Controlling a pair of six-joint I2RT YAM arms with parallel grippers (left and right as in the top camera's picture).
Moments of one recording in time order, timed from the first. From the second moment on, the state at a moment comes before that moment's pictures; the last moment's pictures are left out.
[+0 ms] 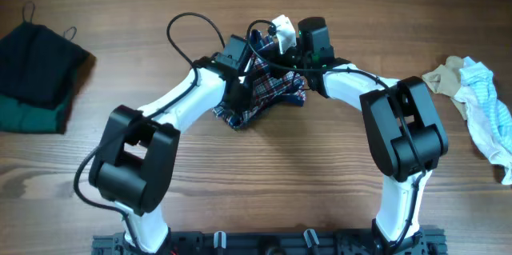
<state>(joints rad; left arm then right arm) -0.47 1.94 1.25 -0.65 0.01 -0.27 0.35 2.11 1.20 0.23 -0.52 0.01</state>
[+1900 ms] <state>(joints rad) -0.17 2.00 1.29 -0.63 0.41 -0.17 0.36 2.11 1.20 0.23 -0.52 0.02</state>
